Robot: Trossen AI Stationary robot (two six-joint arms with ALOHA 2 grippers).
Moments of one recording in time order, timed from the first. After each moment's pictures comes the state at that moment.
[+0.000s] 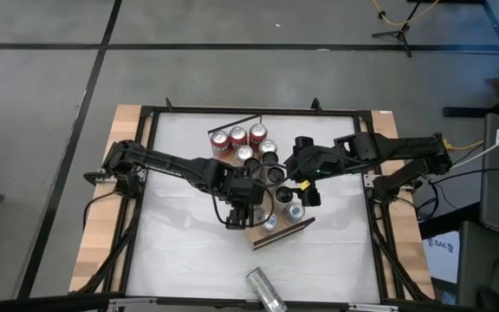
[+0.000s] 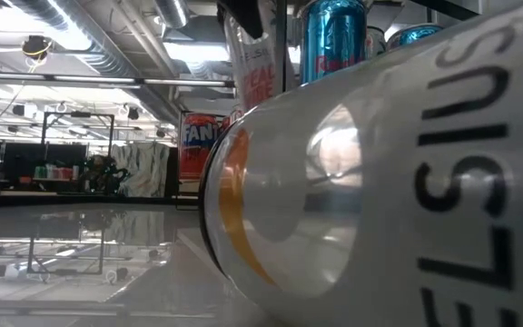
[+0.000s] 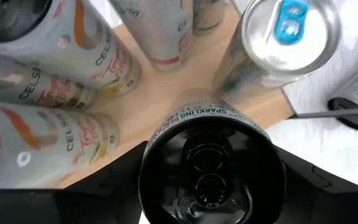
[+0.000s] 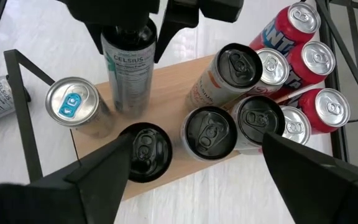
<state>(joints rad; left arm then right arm) -0.20 1.87 1.80 -1.06 -0.11 -0.15 0.18 1.51 1.72 -1.15 0.16 -0.03</state>
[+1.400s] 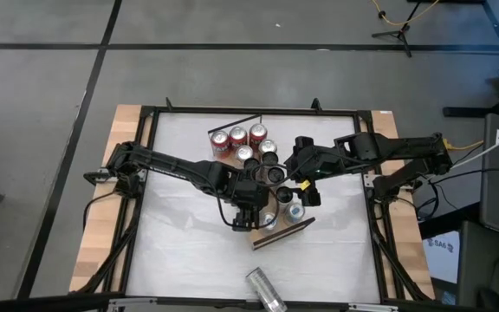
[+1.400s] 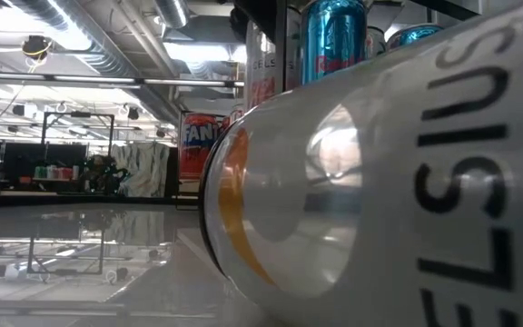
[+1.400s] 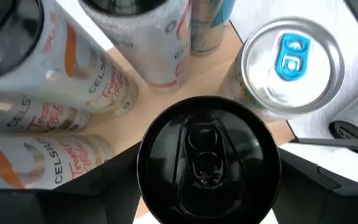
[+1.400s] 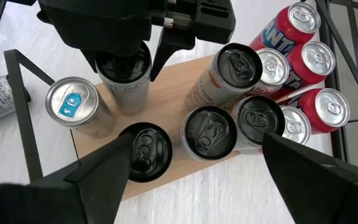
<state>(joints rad) -0.20 1.91 1.79 -0.98 -0.11 -0.15 0.18 1.51 1.72 -1.15 0.16 -0.03</state>
